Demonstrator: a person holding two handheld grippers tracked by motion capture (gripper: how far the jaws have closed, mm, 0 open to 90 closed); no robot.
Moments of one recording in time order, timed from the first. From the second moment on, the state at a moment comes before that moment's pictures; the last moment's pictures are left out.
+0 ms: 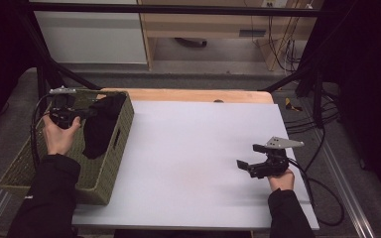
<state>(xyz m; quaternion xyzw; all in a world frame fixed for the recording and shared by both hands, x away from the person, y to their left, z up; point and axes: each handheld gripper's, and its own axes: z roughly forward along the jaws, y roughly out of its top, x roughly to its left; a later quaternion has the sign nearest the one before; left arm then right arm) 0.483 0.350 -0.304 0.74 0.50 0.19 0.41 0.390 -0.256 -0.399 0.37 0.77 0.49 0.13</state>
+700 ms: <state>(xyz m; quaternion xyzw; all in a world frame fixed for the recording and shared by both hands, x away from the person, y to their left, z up) 0.464 0.359 -0.280 0.74 0.49 0.19 0.43 0.391 -0.256 -0.399 0.37 0.78 0.49 0.13</state>
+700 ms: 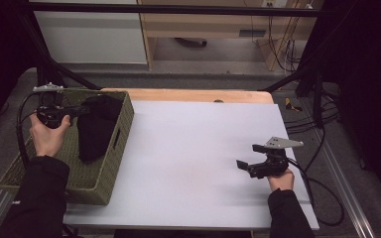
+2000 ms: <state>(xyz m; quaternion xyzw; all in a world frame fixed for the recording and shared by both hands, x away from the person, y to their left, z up) 0.433 0.368 -0.223 0.74 0.45 0.20 0.46 0.391 -0.257 -0.399 0.37 0.77 0.49 0.13</state>
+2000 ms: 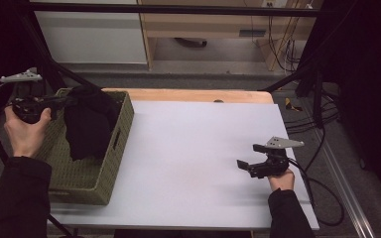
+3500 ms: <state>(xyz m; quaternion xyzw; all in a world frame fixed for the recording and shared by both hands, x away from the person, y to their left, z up) 0.401 0.377 -0.176 0.74 0.42 0.21 0.48 0.391 -0.257 -0.400 0.37 0.78 0.49 0.13</state>
